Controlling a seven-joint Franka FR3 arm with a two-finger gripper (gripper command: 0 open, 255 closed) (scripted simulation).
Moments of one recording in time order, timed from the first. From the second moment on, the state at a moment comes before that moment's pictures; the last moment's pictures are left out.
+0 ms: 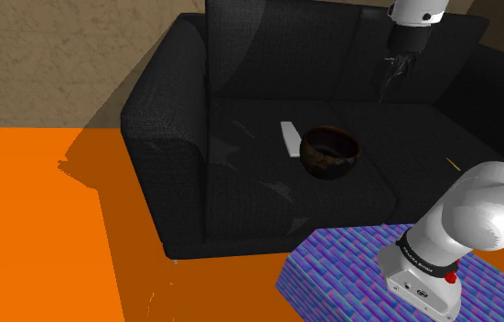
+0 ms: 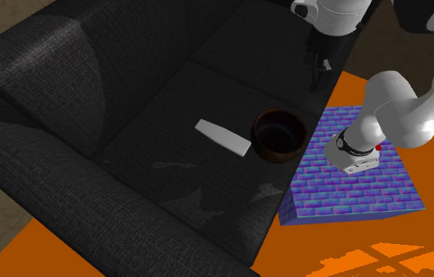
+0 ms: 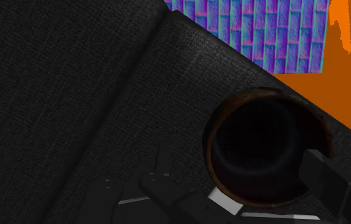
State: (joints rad) arm -0.02 -0.75 -0.04 -2.31 -0.10 1.46 0.03
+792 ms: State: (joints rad) arm -0.05 -0.51 0.01 -2.39 -0.04 1.81 0.26
